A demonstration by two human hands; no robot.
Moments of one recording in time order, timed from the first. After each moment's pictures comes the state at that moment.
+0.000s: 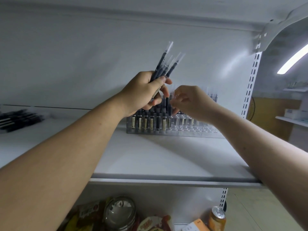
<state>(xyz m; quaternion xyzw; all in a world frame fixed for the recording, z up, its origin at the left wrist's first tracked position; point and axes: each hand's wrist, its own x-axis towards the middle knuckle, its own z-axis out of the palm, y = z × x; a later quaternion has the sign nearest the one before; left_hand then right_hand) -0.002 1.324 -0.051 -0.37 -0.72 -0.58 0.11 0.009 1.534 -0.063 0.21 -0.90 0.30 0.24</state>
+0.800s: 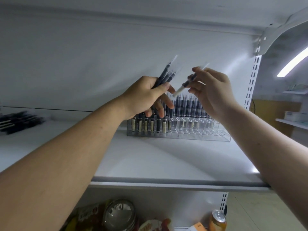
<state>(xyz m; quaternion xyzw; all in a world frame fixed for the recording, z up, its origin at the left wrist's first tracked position) 0.008 1.323 -0.050 -0.38 -0.77 -0.51 0.09 0.016 1.544 -0.039 0.25 -0.58 0.73 0.26</state>
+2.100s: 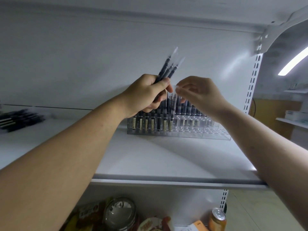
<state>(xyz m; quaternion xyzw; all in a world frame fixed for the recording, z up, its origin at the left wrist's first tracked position) 0.002 1.322 -0.050 -0.40 -0.73 -0.56 0.06 0.016 1.546 -0.053 0.29 -0.83 0.37 0.31</state>
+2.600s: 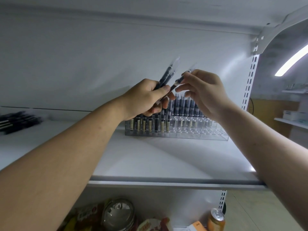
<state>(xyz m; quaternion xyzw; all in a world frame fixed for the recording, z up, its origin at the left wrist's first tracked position) 0.005 1.325 -0.052 -0.39 -0.76 -0.52 0.05 0.019 1.543 -0.043 0.29 -0.67 0.64 0.24</state>
